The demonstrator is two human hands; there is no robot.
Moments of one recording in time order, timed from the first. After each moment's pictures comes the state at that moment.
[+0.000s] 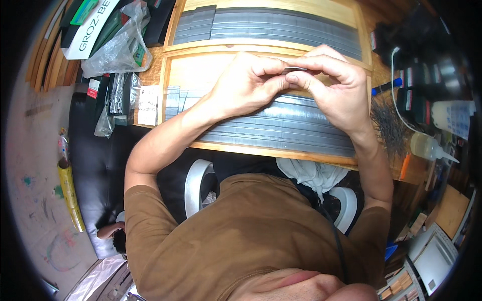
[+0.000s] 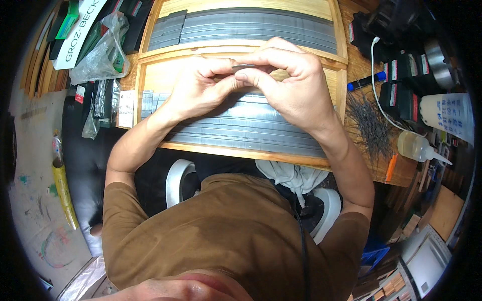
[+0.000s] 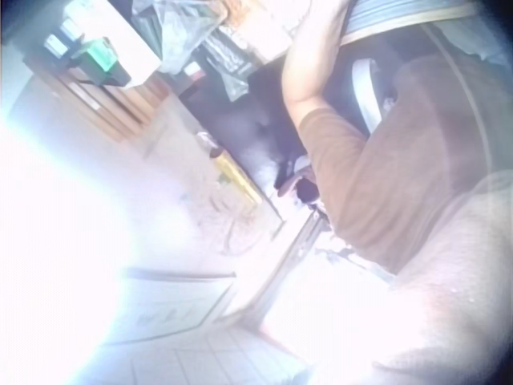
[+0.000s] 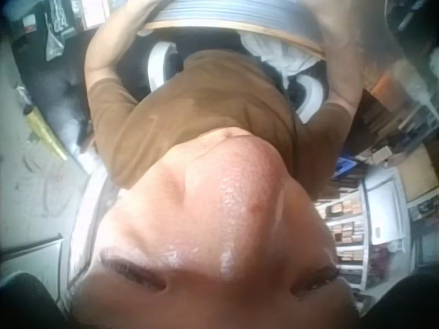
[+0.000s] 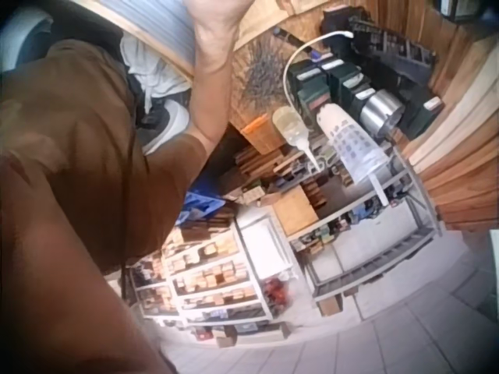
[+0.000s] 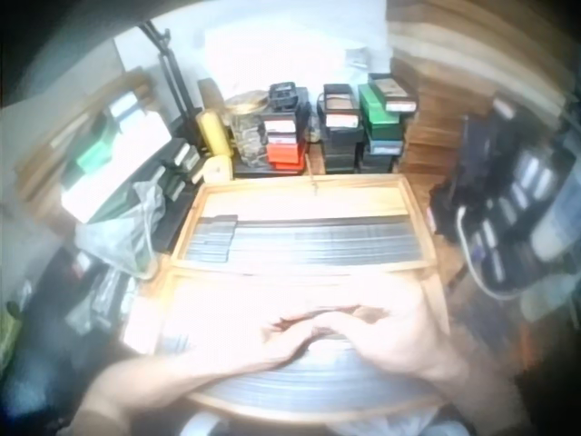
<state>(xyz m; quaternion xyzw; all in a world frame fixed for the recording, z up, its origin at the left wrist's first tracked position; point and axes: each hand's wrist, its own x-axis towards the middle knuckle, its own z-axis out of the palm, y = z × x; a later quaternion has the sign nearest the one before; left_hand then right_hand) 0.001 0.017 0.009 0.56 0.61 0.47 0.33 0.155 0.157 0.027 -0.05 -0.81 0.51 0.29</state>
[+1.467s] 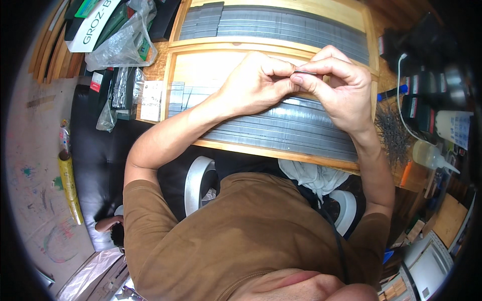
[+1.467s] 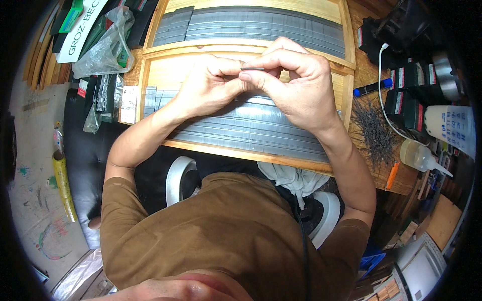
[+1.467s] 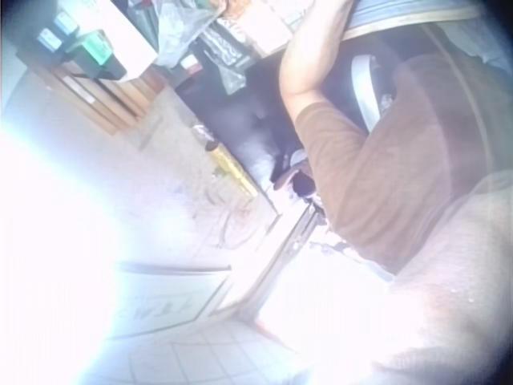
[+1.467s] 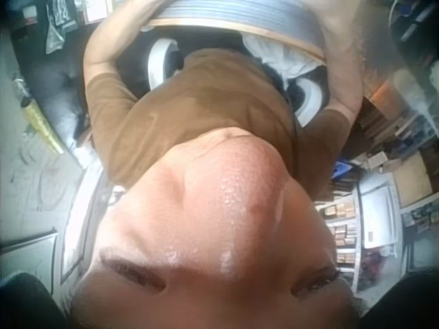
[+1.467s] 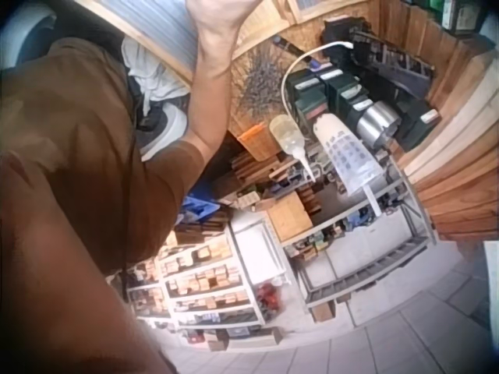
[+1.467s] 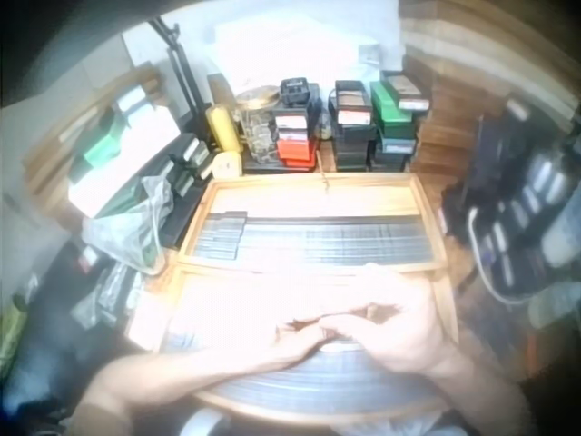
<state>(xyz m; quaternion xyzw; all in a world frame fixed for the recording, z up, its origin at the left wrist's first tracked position) 0.005 0.020 0.003 0.52 0.59 0.52 0.34 0.149 0.163 0.012 -0.01 -0.77 0.57 0.30</state>
